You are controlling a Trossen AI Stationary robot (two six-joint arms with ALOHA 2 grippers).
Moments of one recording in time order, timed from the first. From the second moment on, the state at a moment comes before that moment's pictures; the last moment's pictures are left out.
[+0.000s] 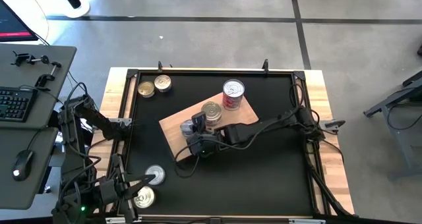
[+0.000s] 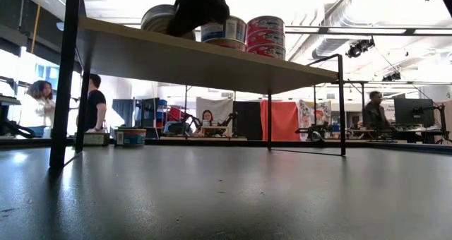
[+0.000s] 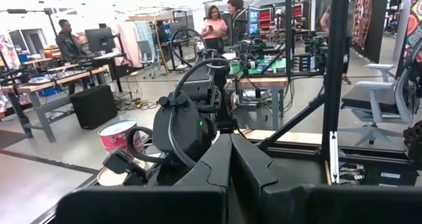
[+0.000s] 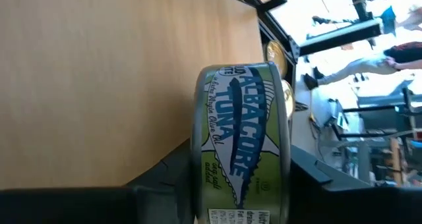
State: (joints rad) left arm -1.18 1.52 1.50 -0.30 -1.57 -0.23; right arm 0.25 2.12 1.93 -0.65 0.63 -0.50
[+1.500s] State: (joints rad) left arm -1.10 1.45 1.50 -0.44 -1.12 -0.46; right arm 0.31 2.05 2.31 -1.20 0.15 0.04
